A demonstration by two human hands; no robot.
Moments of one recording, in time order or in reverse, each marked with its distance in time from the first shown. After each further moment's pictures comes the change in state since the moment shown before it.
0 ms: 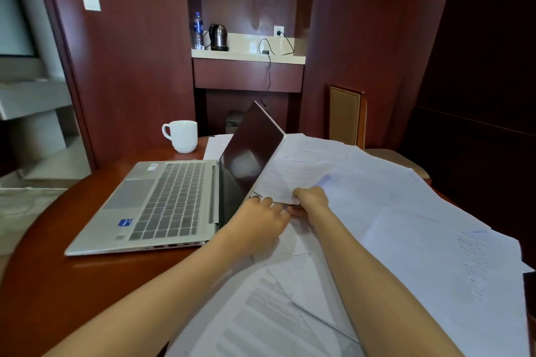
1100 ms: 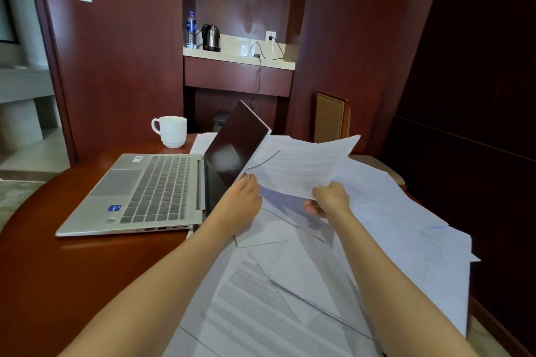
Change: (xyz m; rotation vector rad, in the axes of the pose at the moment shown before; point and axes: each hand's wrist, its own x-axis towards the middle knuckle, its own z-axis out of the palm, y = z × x) left_hand 0.004 -0.007 0.013 0.349 -0.235 -0.062; right_hand -0.048 -0.012 -0.073 -0.144 0.089 -0.107
